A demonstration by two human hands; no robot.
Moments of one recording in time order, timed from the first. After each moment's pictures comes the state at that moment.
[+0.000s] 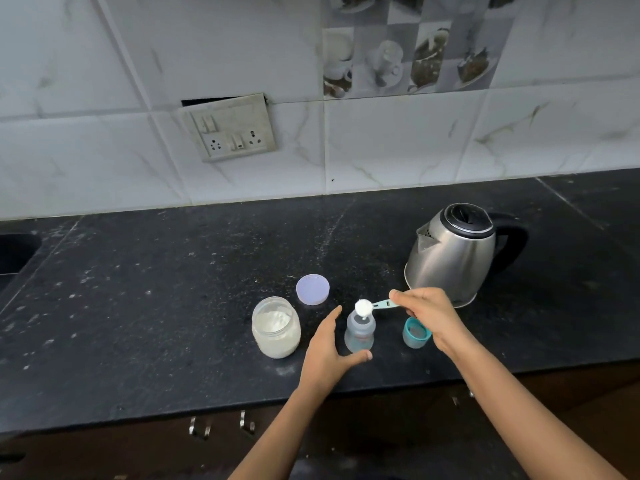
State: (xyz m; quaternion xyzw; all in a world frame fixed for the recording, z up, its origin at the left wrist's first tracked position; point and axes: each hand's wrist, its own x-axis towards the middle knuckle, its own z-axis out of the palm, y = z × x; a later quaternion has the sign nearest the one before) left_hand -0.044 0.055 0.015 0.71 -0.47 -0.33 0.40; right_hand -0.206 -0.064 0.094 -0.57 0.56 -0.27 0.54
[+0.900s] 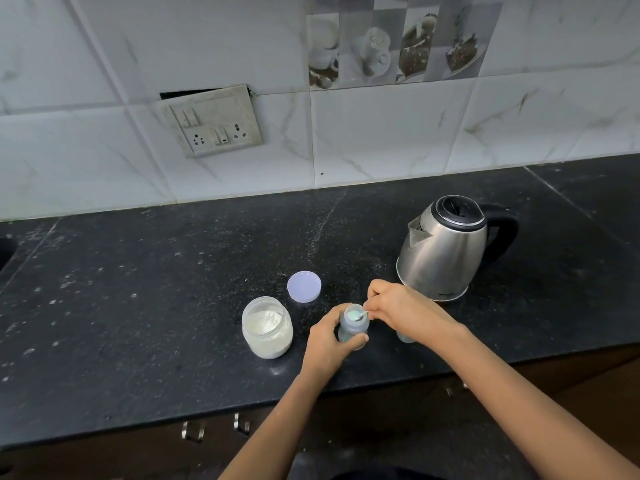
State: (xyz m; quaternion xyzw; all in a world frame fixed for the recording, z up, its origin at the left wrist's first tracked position) left_hand -0.047 0.032 0.014 0.67 -0.50 -0.34 0.44; right_hand -0.194 -0.064 0.105 -0.97 0.24 -0.02 0.05
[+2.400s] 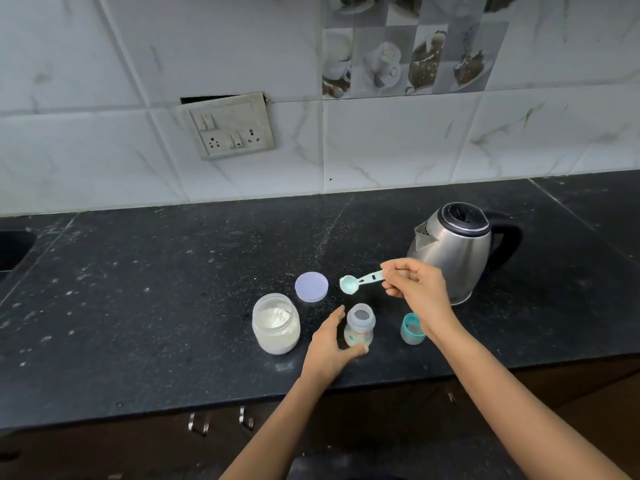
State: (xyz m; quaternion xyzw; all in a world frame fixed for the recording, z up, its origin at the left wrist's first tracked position) left_hand -0.039 0.046 0.002 0.71 -0.47 -0.36 0.39; right_hand -0.185 -0.048 0.127 -0.59 0.47 -0.40 0.52
